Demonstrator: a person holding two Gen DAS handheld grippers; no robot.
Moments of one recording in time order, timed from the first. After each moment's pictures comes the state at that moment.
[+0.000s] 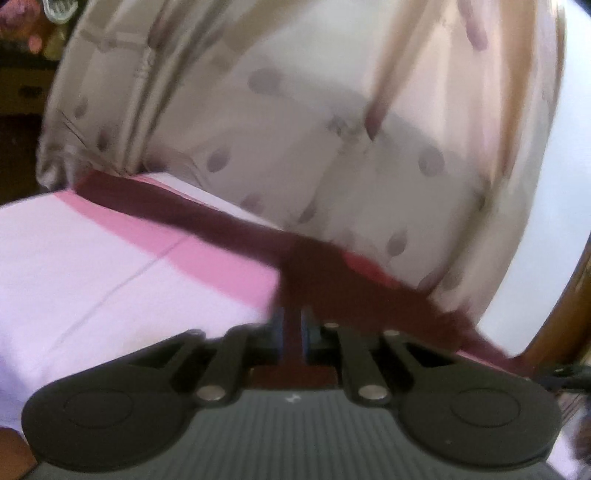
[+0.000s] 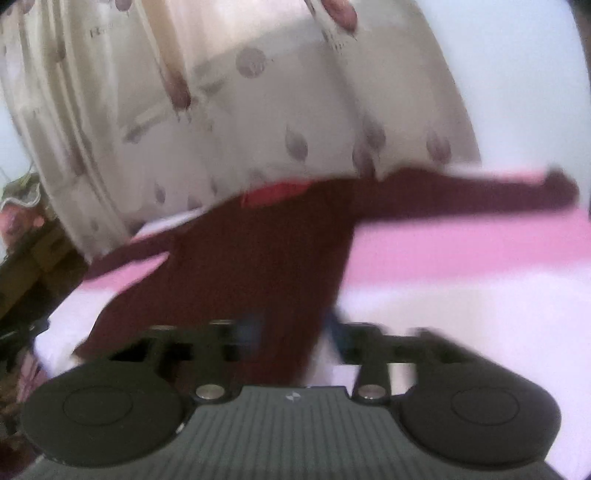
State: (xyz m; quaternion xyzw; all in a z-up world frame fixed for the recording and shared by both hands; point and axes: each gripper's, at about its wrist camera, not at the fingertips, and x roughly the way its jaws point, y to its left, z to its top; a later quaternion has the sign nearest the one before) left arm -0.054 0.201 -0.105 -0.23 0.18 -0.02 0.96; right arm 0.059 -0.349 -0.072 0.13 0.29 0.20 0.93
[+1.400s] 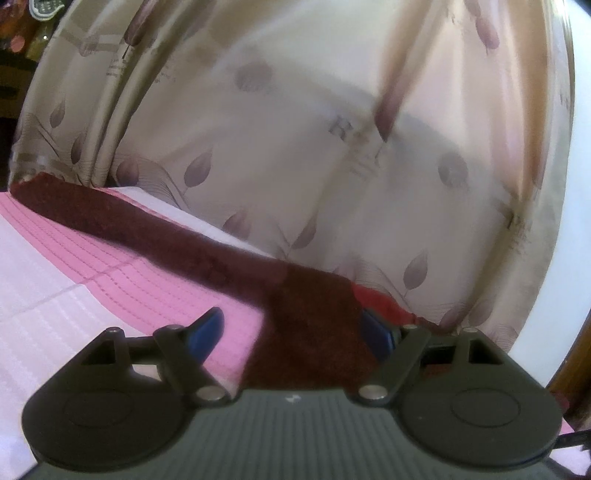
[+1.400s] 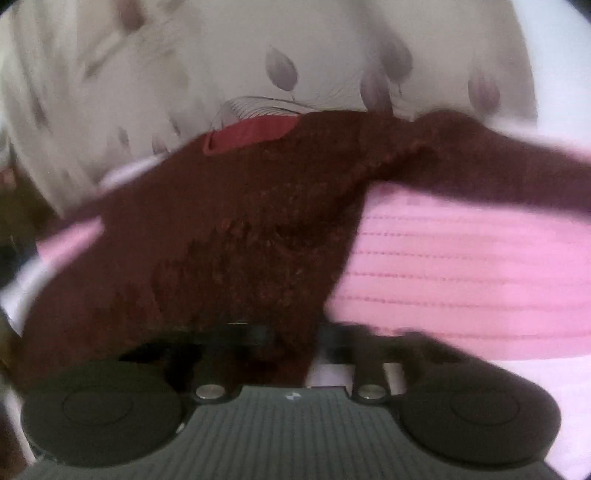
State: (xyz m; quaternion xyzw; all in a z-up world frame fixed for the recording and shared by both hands) left arm 0.056 0.171 -0.159 -0.21 0.12 0.00 0.97; right arm 0.170 -0.313 -0.154 0.09 0.39 0.22 0.89
